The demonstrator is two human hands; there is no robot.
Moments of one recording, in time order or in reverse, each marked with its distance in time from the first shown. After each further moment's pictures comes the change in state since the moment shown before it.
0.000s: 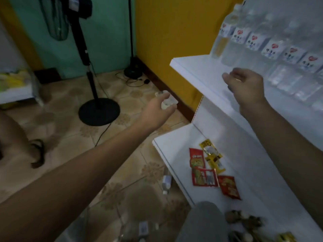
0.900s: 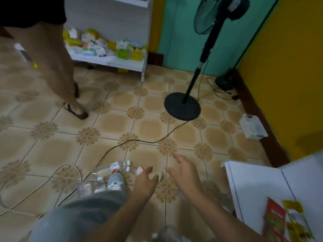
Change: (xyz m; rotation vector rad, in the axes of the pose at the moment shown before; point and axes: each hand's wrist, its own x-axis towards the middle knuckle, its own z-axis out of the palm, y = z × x) left_hand -0.251 -0.333 -0.079 -0.277 0.437 -0.853; right_hand -0.328 0.118 0.358 -0.518 -1.021 -0.176
